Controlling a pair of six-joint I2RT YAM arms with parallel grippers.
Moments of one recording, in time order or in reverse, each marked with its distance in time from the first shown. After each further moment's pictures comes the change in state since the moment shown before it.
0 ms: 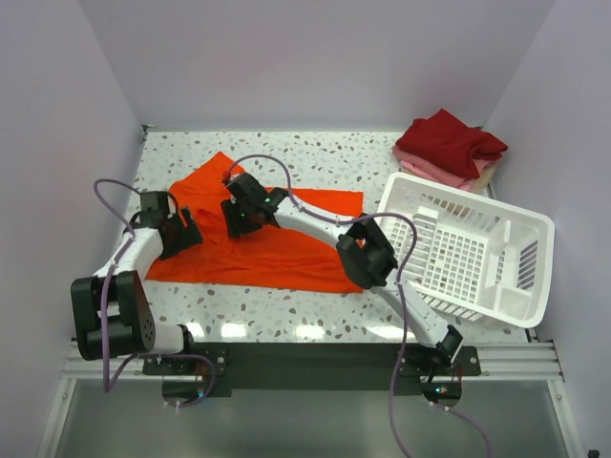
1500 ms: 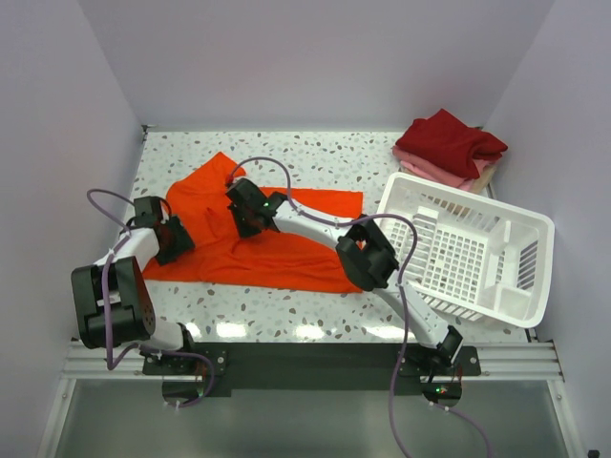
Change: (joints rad) left arm 0.080 0.082 -0.031 0.056 0.000 -0.020; right arm 0.014 -0.026 -0.059 0.004 0.140 0.014
